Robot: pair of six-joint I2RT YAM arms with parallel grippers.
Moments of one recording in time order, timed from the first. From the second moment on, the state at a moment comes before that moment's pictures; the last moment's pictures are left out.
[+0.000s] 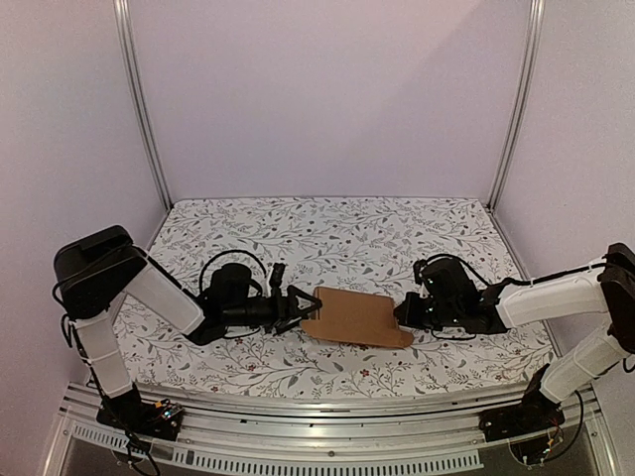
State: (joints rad) left arm -0.78 1.84 0.58 0.89 0.41 -1.08; right arm 0.79 1.46 0.59 0.10 0.05 0.78
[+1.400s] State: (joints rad) left arm -0.74 1.93 0.66 0.93 0.56 -1.23; right arm 0.79 1.35 0.59 -0.04 0.04 0.64
